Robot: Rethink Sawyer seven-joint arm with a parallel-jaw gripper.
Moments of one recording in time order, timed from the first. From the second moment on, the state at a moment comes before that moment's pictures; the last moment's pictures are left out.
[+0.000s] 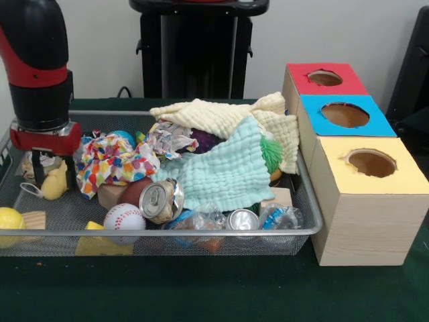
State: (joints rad) arm -0.82 -0.40 0.16 1.54 -0.31 0.34 1.45
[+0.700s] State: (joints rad) arm -0.77 -0.35 0.09 1.52 -0.31 0.25 1.45
